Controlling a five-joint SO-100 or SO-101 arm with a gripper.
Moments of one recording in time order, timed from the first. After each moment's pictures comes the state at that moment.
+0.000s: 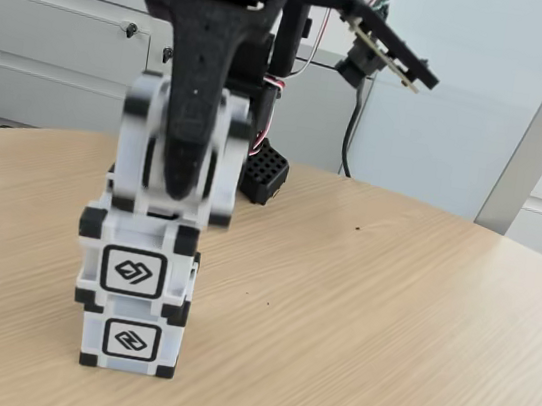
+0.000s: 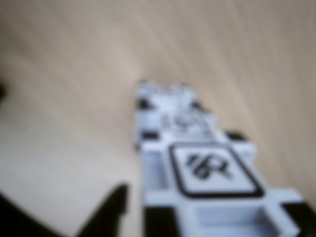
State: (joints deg) arm 31.1 100.9 86.7 98.4 -12.0
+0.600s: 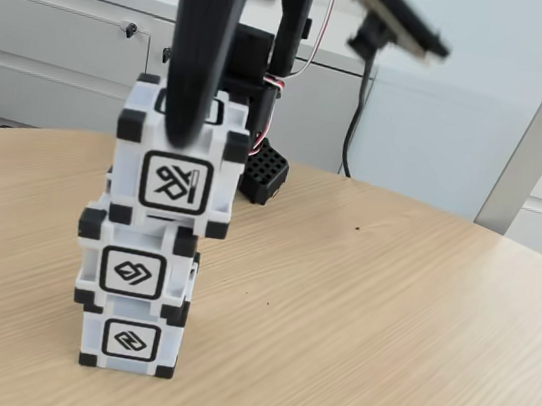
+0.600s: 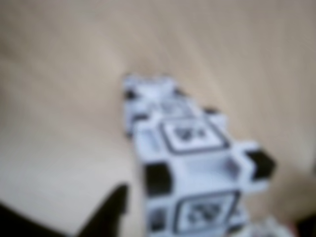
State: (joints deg) arm 31.1 110.7 86.9 98.4 -9.6
